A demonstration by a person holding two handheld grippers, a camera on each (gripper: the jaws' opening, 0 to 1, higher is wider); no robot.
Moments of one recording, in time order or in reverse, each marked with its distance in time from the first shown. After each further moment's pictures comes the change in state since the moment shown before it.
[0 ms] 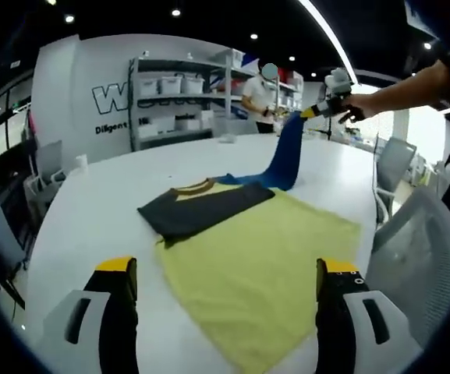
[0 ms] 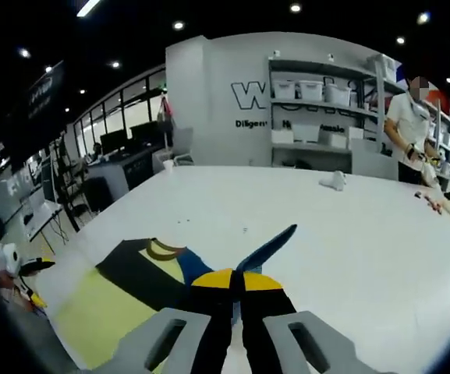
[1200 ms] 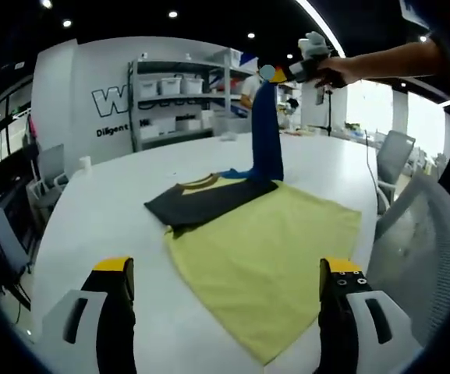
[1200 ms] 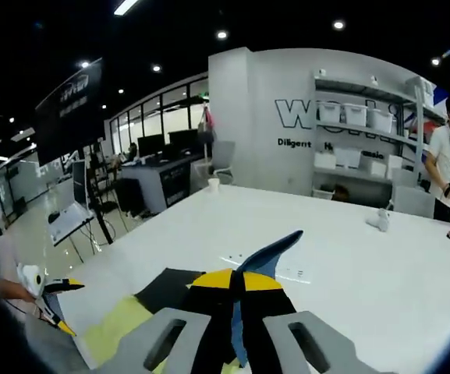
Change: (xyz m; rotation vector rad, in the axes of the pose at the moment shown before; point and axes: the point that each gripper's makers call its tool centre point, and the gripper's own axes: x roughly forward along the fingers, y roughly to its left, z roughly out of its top) left arm -0.013 0.011 -0.016 0.032 0.005 0.008; right arm 0.027 0.111 0.076 -0.103 -0.062 0.178
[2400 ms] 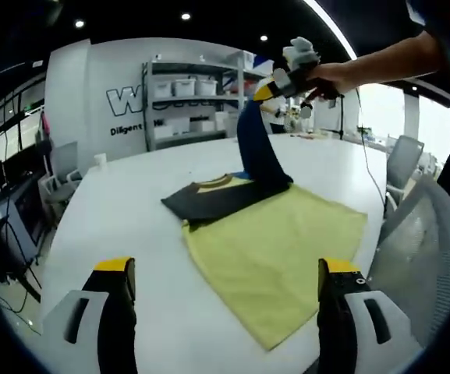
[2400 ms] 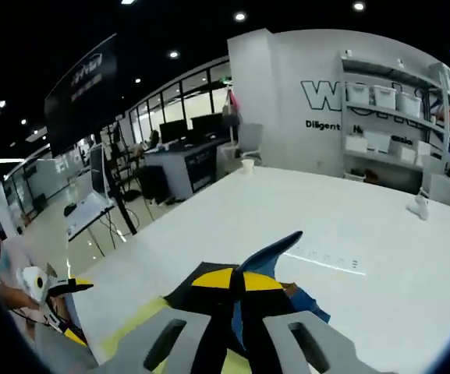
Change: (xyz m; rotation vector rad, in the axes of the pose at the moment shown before) left arm -0.021 0.012 -0.004 -0.031 -0.008 0.070; right arm 0.080 0.075 -0.033 0.034 0.095 0.139
